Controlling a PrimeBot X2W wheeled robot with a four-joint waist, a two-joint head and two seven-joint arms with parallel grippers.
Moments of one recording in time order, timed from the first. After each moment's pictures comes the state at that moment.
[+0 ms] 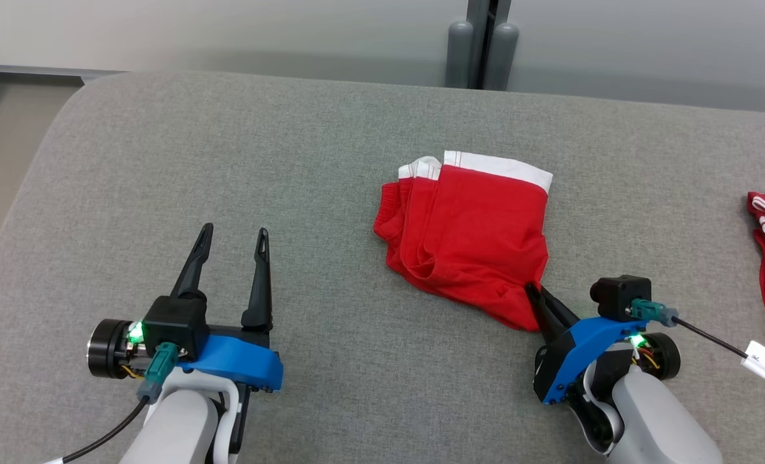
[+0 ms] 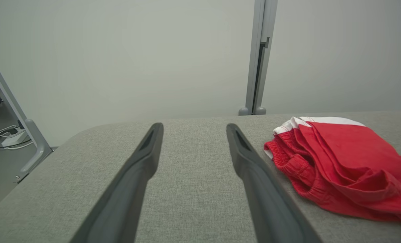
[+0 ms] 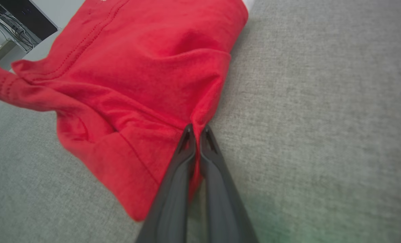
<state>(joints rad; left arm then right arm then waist) -0.29 0.24 -0.42 0.25 -0.33 0.16 -0.25 -0.43 -0.07 0.20 0.71 0.35 0.13 -0.06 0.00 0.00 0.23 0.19</state>
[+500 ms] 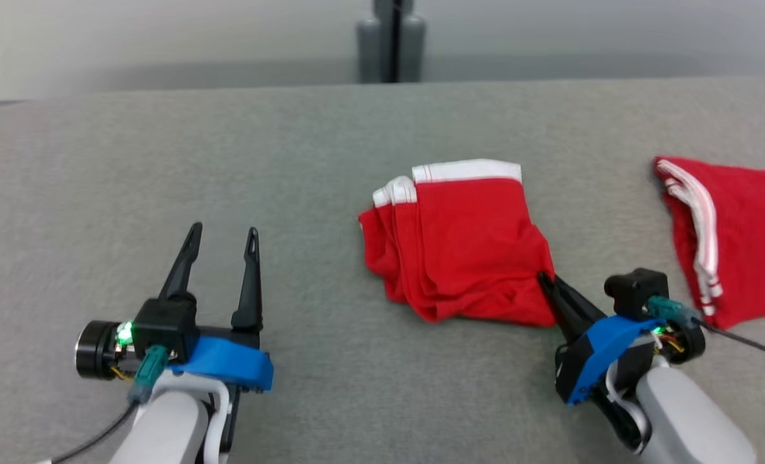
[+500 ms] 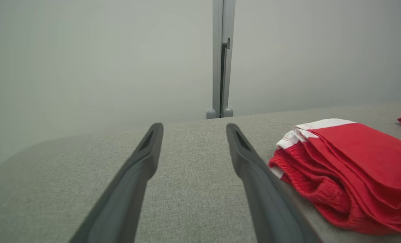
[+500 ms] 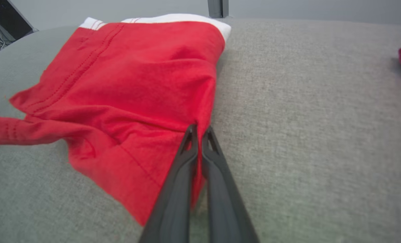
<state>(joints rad) -0.28 0.26 -0.42 0.24 -0.33 0.17 -0.25 -0.42 -0.19 0.33 0.61 0.38 0.13 -0.09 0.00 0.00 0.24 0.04</state>
